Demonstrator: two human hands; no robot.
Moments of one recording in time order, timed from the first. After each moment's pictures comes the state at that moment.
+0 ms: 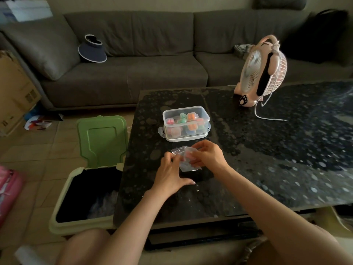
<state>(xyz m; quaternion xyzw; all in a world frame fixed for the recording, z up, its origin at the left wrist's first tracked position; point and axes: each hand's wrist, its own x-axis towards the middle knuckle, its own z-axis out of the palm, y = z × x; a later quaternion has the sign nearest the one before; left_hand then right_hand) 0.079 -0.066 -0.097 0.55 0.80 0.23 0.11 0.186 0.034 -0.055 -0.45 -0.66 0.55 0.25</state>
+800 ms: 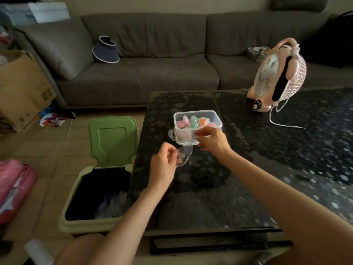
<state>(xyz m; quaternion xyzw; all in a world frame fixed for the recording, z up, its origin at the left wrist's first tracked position) 0.050 -0.072 -0.073 0.42 0.73 0.53 0.07 0.146 0.068 -0.029 -0.40 -0.74 0.47 0.26</state>
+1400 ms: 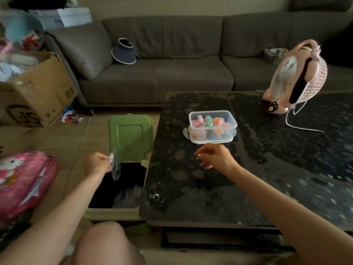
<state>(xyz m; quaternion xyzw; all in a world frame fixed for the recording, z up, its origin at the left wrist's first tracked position) -0.149 -0.193 -0.107 0.04 0.87 0.48 0.12 0.152 0.023 -0.048 -0.33 -0.79 0.49 0.16</state>
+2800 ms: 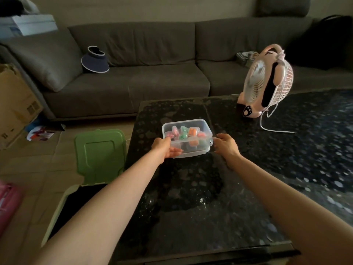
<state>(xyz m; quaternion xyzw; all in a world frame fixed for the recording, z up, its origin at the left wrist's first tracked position) 0.014 0.045 -0.029 0.12 0.75 0.51 0.40 0.170 0.157 -0.068 -0.52 -0.61 0.52 0.30</state>
